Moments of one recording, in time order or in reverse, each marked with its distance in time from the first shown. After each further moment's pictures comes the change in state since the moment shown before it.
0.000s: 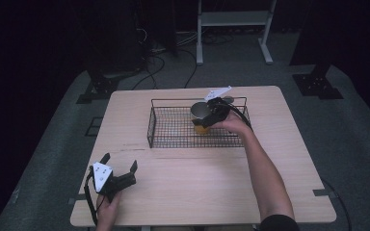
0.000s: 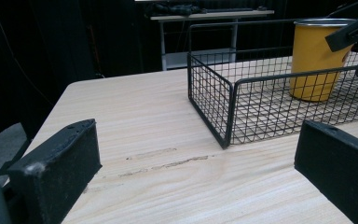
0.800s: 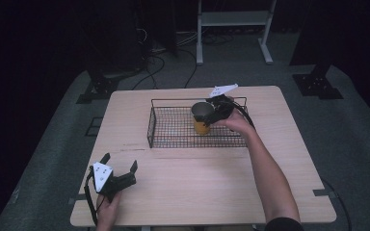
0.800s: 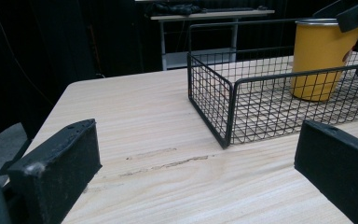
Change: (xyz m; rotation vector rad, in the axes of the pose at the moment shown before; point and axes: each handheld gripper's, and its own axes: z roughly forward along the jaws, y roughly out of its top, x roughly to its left) left arm 0.000 0.000 0.000 0.001 0.001 0.002; right arm 0.001 0.006 -0.019 -0.076 -0.022 0.013
